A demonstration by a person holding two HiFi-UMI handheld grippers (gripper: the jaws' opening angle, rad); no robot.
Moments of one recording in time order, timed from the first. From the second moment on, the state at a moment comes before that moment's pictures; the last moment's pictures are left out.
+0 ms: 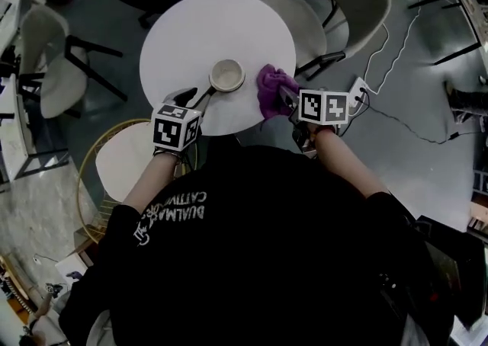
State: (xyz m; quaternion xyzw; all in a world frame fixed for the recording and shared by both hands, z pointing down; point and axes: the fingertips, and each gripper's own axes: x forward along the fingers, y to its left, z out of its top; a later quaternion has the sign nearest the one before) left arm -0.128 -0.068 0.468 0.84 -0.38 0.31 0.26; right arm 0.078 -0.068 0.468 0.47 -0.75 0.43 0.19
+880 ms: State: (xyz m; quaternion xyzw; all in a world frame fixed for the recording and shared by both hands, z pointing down) left arm 0.053 0.161 0.178 0.90 -0.39 -0.09 0.20; right arm 0.214 0.122 0.168 0.34 -0.93 0.17 -0.01
